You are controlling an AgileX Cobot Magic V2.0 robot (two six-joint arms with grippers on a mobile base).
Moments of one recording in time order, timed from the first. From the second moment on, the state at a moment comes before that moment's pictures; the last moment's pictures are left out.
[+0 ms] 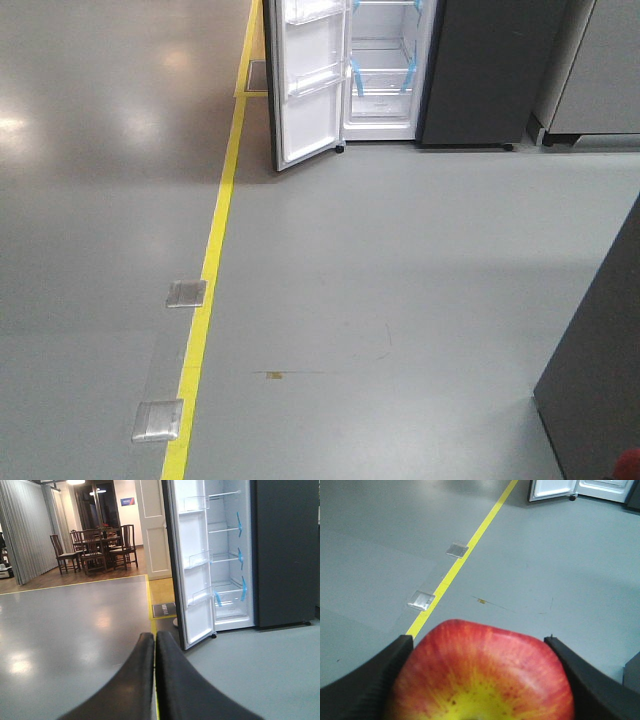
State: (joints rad) left arm -0.02 -0.01 0.03 0.06 0.02 0.02; right arm 0.06 0.25 -0.53 0.35 0.98 -0.39
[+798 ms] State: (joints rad) left arm -0.02 -0.01 0.03 0.06 0.02 0.02; right arm 0.06 0.25 -0.53 0.35 0.98 -0.39
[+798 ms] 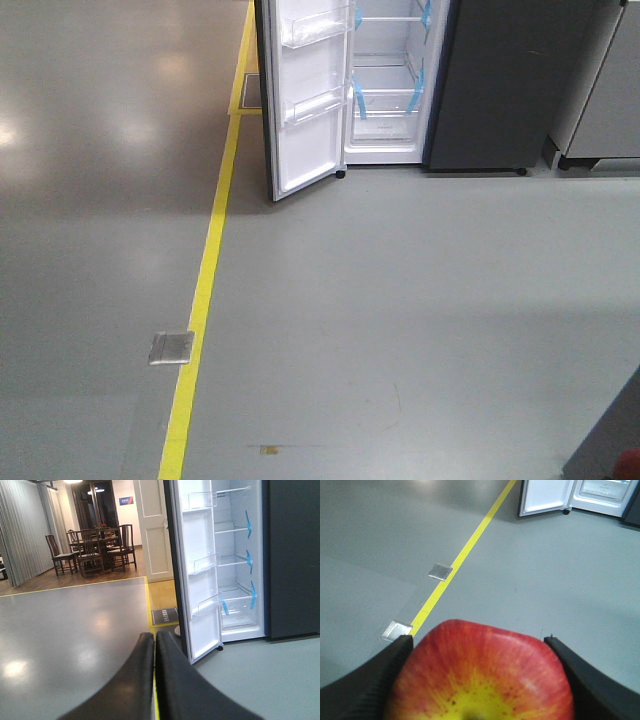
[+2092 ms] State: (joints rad) left arm -0.02 -0.01 0.03 0.06 0.02 0.02; right arm 0.06 0.25 -0.53 0.35 0.98 -0.39
